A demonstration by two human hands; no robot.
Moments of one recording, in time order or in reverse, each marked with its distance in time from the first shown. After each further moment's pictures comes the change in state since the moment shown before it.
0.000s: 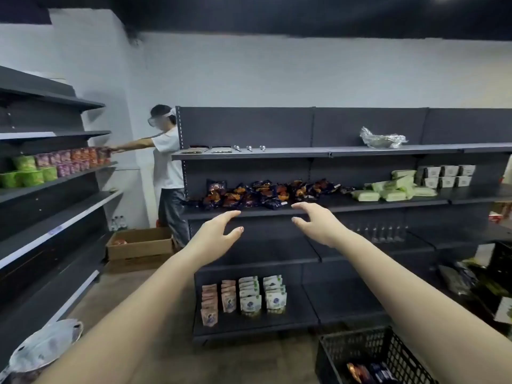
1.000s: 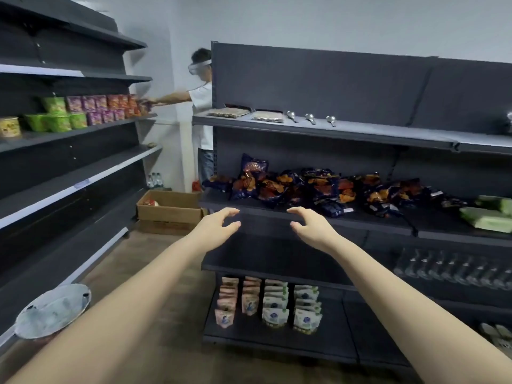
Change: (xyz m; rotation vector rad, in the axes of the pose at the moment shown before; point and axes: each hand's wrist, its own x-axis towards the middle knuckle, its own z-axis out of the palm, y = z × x) left_hand 0.297 -0.254 0.068 -0.057 -0.018 -0.349; right_hand 0.372 0.072 0.201 0.097 -0.275 -0.091
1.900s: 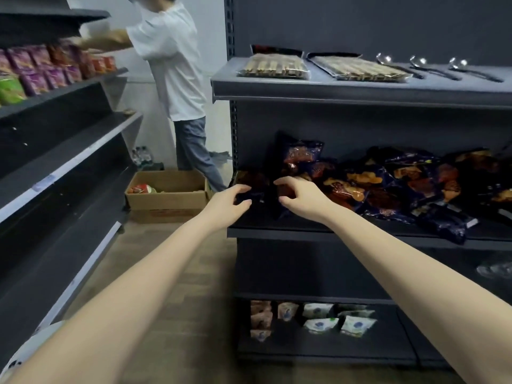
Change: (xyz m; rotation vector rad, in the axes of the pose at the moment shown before) left_hand 0.345 -0.218 -0.080 -0.001 -0.122 0.031; right_hand 0.398 -0.057 0.155 -0.028 -0.044 -0.043
